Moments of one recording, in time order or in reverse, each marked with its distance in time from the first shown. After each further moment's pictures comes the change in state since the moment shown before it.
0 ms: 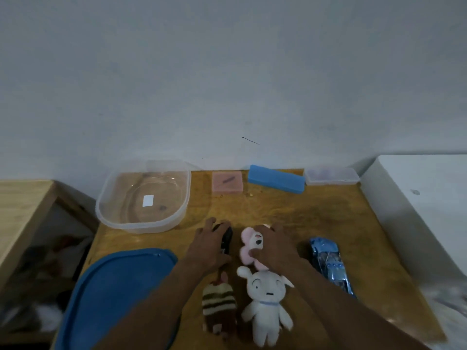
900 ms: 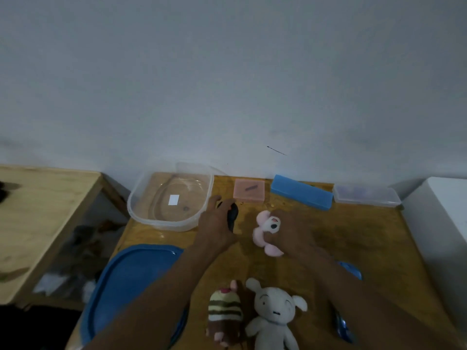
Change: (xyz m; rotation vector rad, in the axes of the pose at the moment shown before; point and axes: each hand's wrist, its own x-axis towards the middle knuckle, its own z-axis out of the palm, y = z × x) left_hand 0.001 0.025 -0.044 -0.182 0.396 -0.127; right_hand 0.034 -0.003 -0.052 0.056 0.098 -0.107
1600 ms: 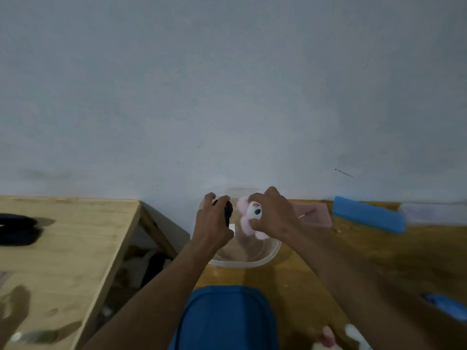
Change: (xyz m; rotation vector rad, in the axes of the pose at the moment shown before) left_hand 0.024 -0.119 -0.087 0.118 0.005 -0.003; right_hand 0.038 -0.182 0.036 -0.049 0.112 -0.180
